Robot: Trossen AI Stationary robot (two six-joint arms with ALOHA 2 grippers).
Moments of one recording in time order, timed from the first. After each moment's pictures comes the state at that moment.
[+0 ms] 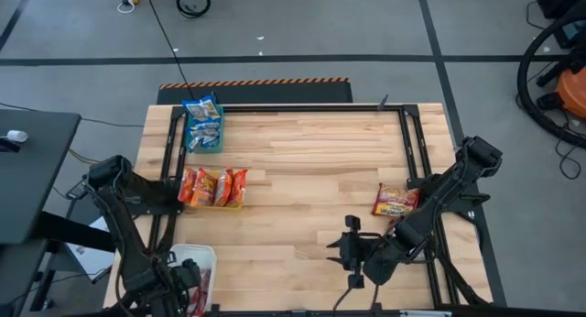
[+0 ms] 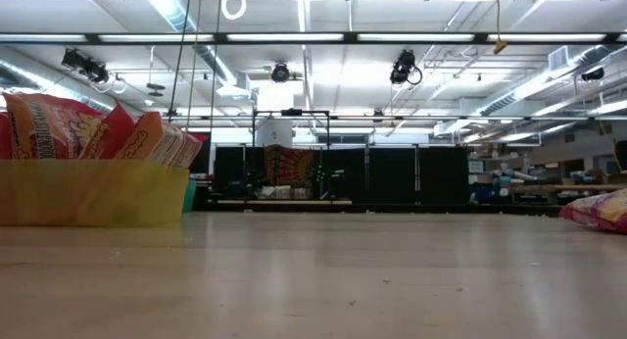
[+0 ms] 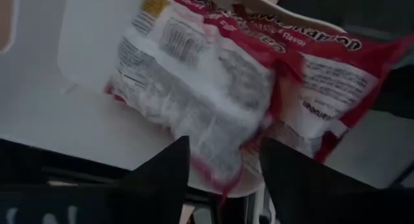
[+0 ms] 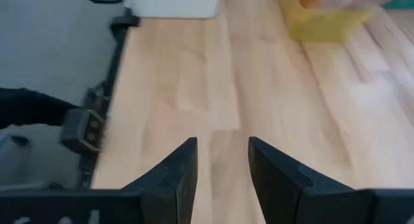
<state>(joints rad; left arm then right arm) -1.13 1.64 1.31 -1.05 0.11 -1.50 0.75 1.58 1.13 -0.36 0.59 0.56</state>
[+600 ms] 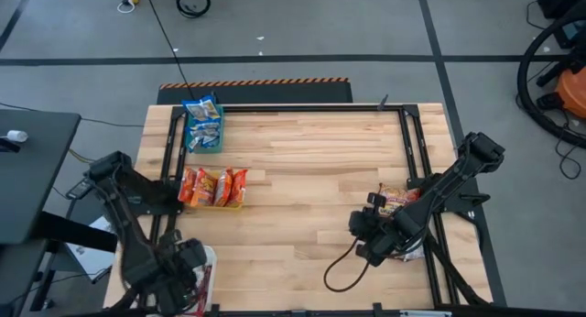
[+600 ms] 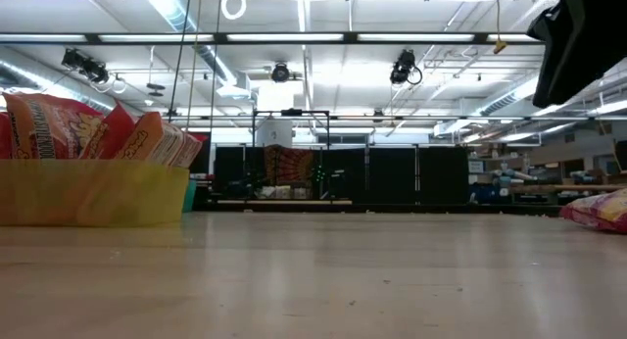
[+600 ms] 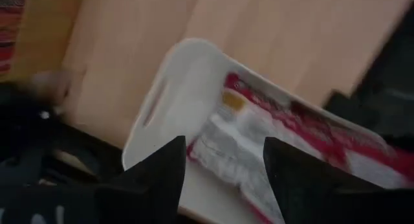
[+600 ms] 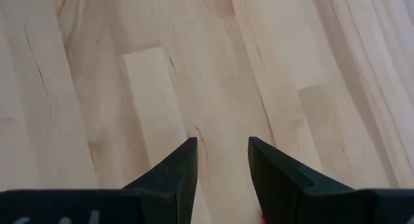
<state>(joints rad) -1.04 1.61 1.41 -1.34 -0.14 -1.46 0.69 1.54 1.09 -0.97 0.50 0.92</state>
